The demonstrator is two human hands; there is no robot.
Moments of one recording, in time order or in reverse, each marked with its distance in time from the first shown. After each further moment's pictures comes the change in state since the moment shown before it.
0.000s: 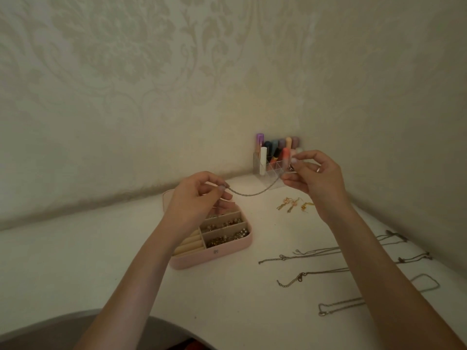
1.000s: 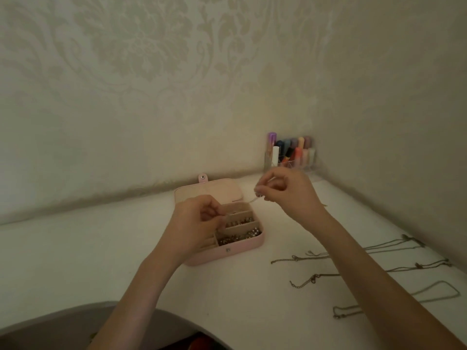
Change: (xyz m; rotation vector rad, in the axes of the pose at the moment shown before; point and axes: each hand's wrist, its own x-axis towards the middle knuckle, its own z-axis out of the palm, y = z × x) left_hand -0.014 -0.039 -0.025 0.383 0.025 0.078; right_hand -0.014 0.021 0.045 -0.559 -0.336 -0.106
